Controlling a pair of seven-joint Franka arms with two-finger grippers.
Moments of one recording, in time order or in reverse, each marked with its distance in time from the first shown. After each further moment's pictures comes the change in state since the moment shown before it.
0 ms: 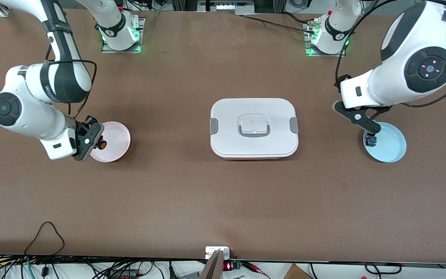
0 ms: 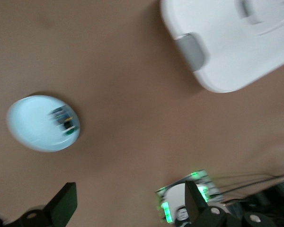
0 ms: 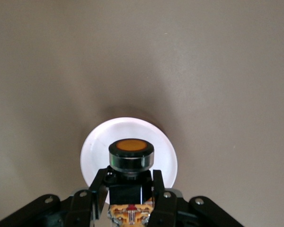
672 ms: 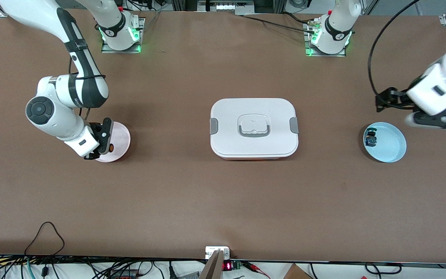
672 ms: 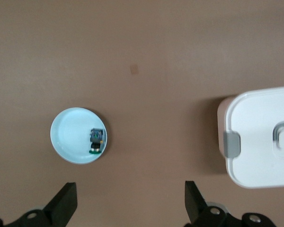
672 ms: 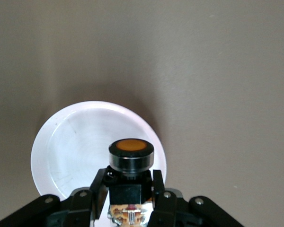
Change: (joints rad) left arm -0.263 -0.183 0.588 -0.054 -0.274 0.315 -0.219; right arm -0.005 0.039 -0.002 -0.223 -0.069 0.329 -0.282
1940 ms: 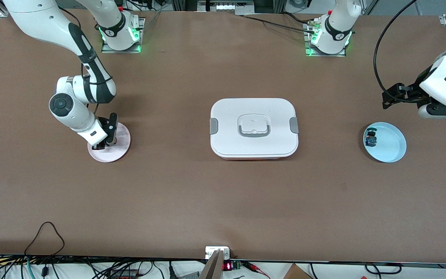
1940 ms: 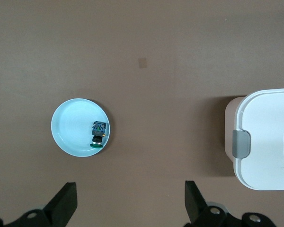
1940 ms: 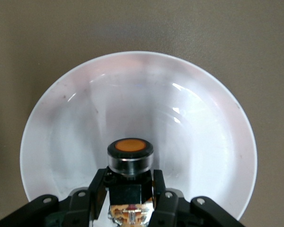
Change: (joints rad) left arm -0.060 -0.088 0.085 -0.146 -0.012 0.042 -0.015; right arm -0.028 0.042 -0.026 -0.239 -0.064 0.300 0.000
